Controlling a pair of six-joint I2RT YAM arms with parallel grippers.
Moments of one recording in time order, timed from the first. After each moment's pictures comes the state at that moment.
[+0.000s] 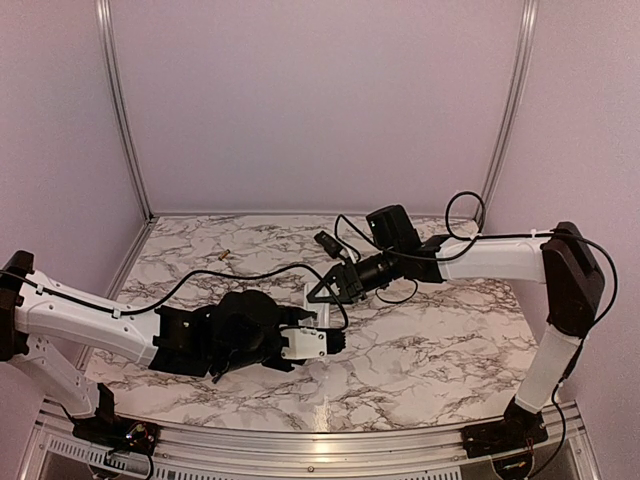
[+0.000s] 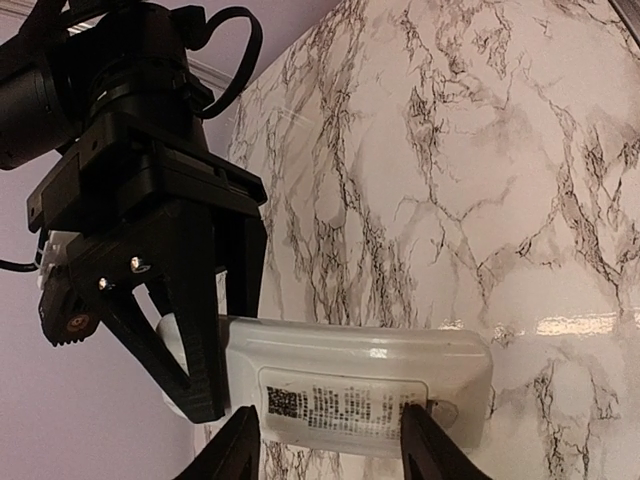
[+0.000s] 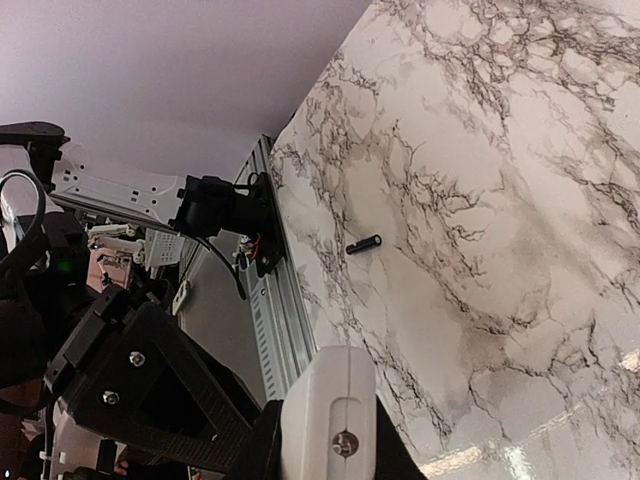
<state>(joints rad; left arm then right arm) -1.29 1.49 0.87 0.11 -0.42 0.77 0.72 1.77 1.18 -0.07 -0.97 0.51</state>
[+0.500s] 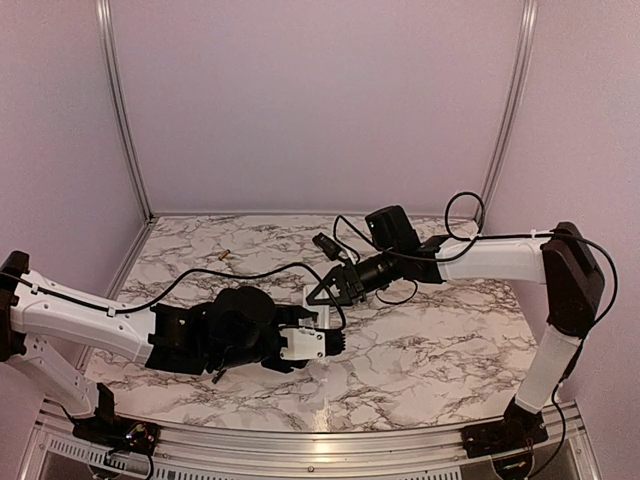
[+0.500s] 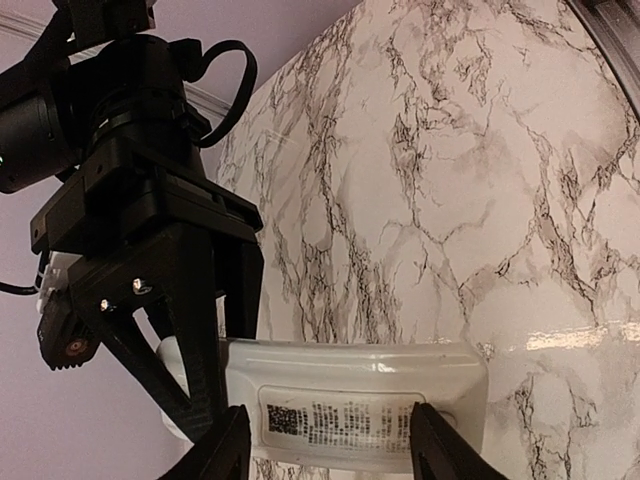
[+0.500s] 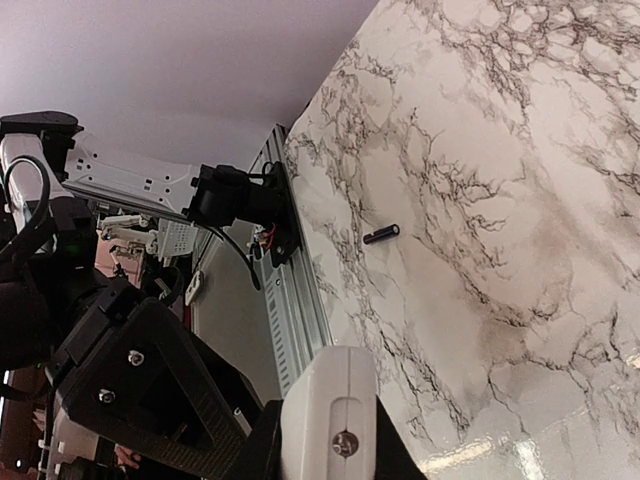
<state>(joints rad) -1.29 1.47 0.87 0.10 -0.35 0.76 0.73 1.77 1.18 -0.08 -1.01 0.52</state>
